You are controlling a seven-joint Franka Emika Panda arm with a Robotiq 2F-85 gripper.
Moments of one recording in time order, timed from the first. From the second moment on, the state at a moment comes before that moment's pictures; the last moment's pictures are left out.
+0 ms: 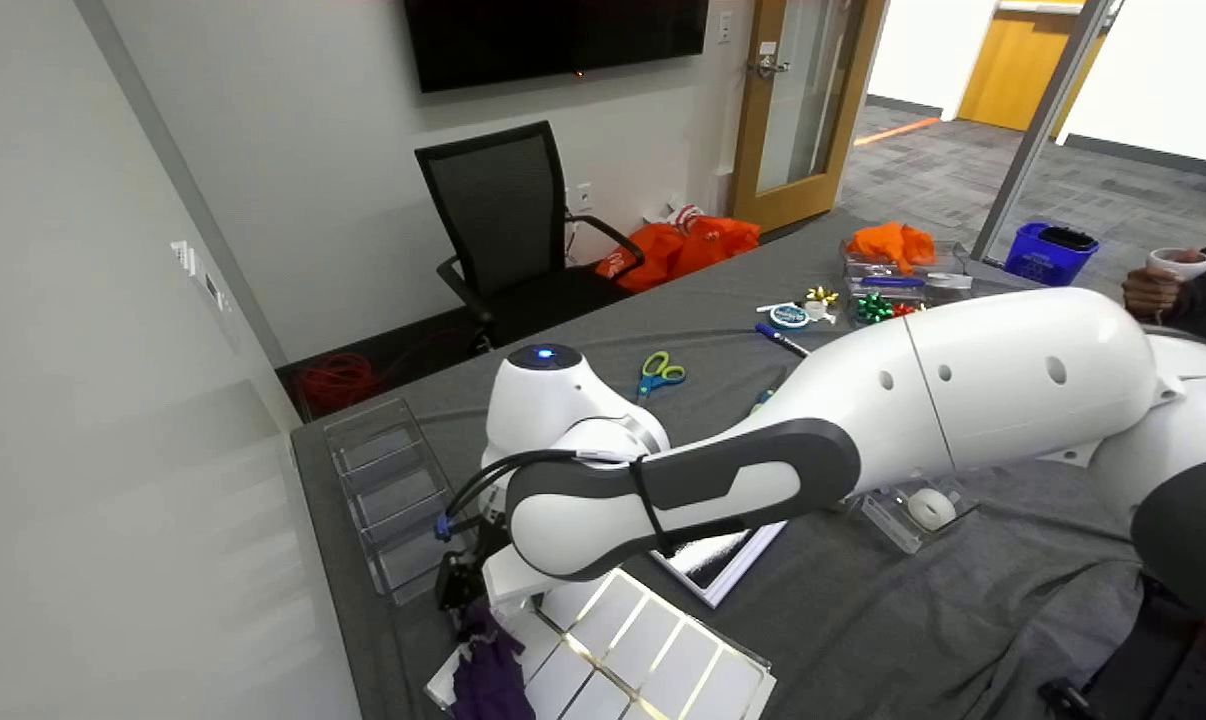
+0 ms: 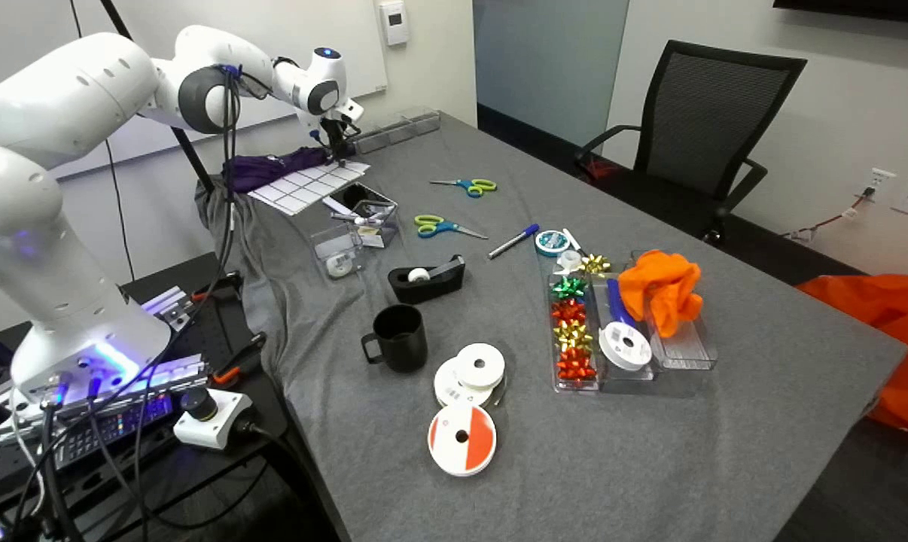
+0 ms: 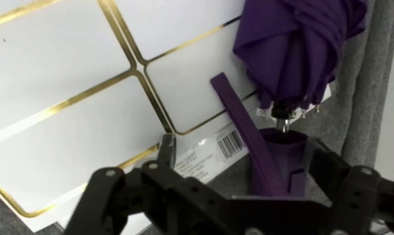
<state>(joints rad) 0.59 1.33 0.16 -0.77 0.17 2.25 0.62</state>
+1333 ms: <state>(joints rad) 0.69 1.37 -0.02 -0.61 0.03 1.95 0.87</state>
